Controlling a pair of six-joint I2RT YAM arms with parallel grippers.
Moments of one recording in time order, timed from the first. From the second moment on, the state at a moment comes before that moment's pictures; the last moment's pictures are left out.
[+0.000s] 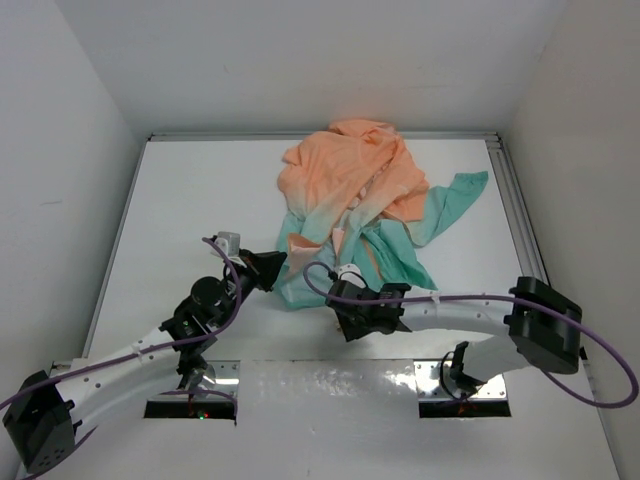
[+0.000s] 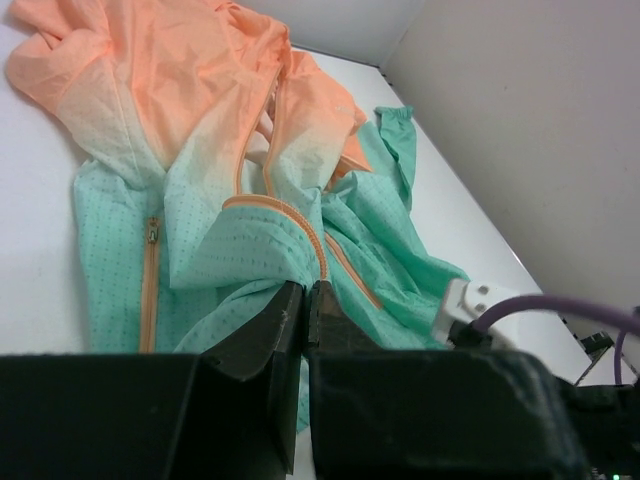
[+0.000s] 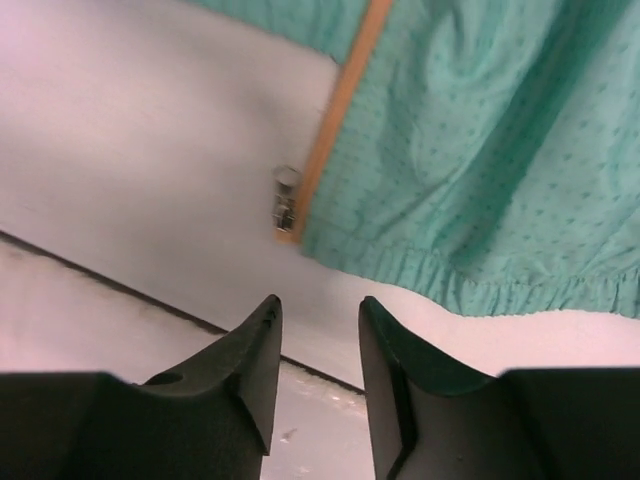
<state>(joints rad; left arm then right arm) -0.79 0.65 0.20 0.47 -0.28 -0.52 1.17 1.42 0.69 -0.47 0.22 0.69</state>
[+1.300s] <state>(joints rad) -0.79 0.65 0.20 0.47 -0.27 -0.51 1.17 1.55 0.69 -0.36 0.34 0.83</state>
